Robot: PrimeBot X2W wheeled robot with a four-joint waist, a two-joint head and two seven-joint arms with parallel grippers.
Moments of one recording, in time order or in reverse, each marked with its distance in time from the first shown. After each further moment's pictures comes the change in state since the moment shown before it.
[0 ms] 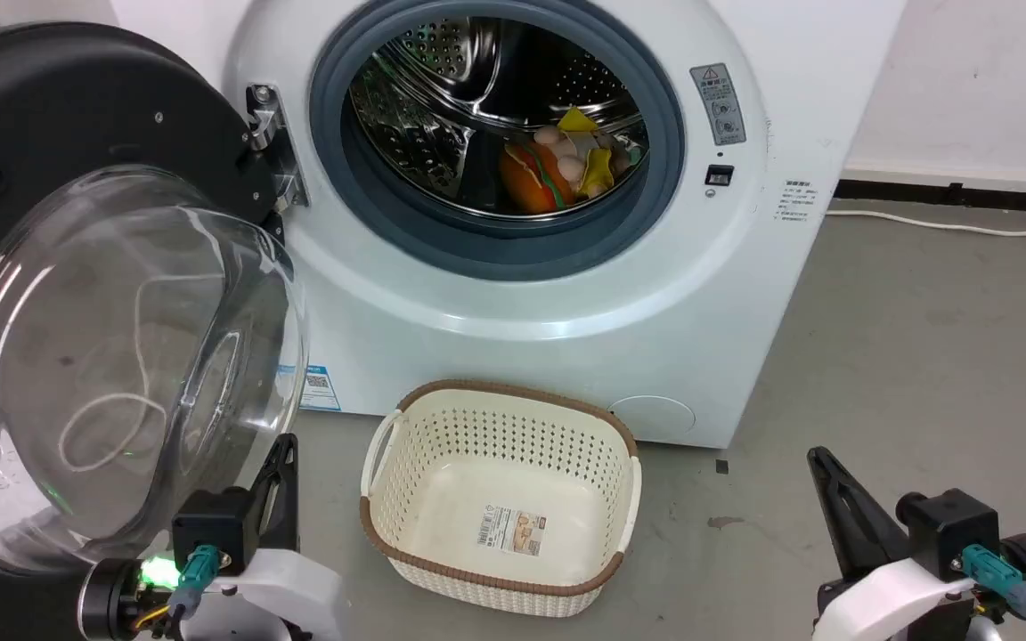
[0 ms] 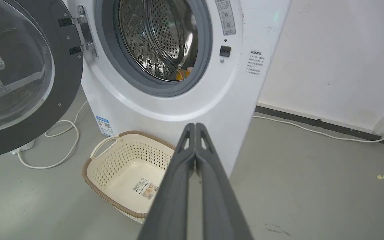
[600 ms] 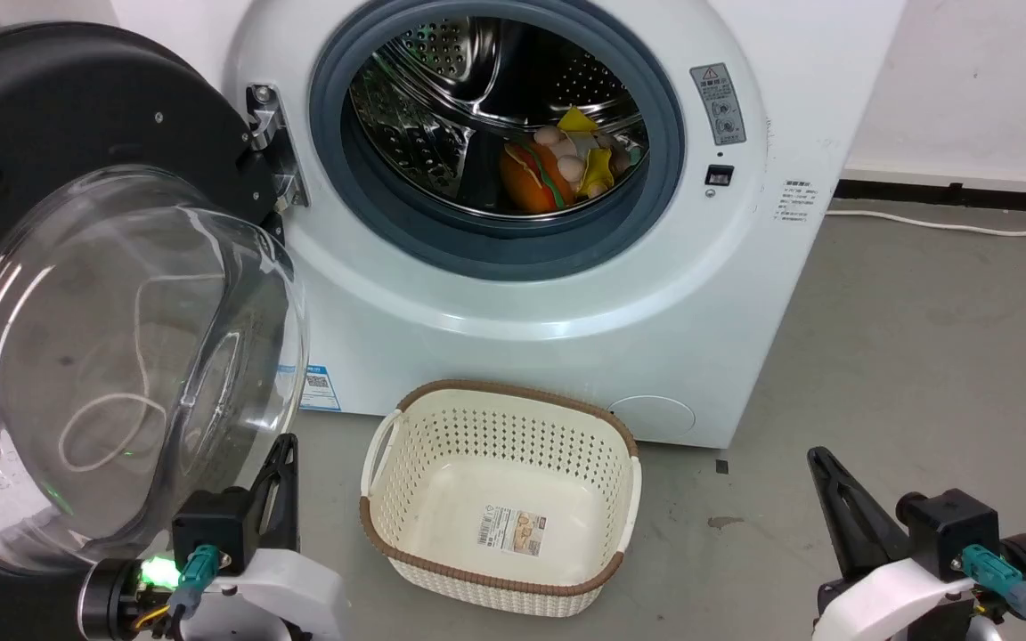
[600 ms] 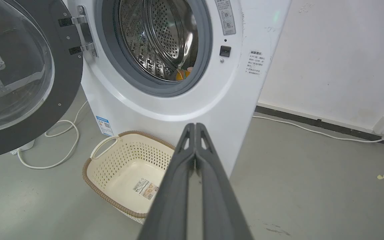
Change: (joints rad) left arm 0.000 0.000 0.000 0.000 0.000 0.000 0.000; right arm 0.000 0.000 0.000 0.000 0.000 0.000 0.000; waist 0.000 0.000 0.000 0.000
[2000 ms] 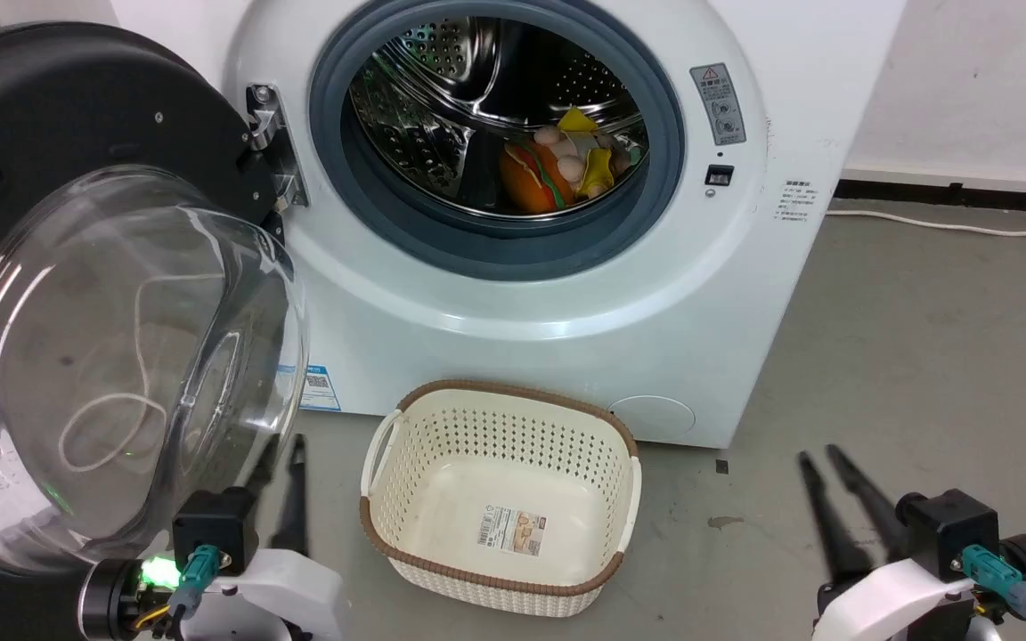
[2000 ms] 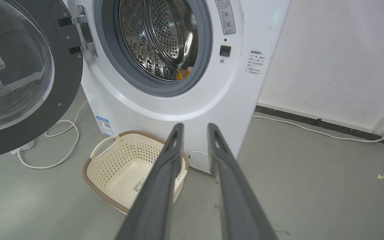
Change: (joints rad) left arm 0.000 0.000 0.000 0.001 0.000 0.000 0.000; right arm 0.000 0.000 0.000 0.001 0.001 0.000 0.000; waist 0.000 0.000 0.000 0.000
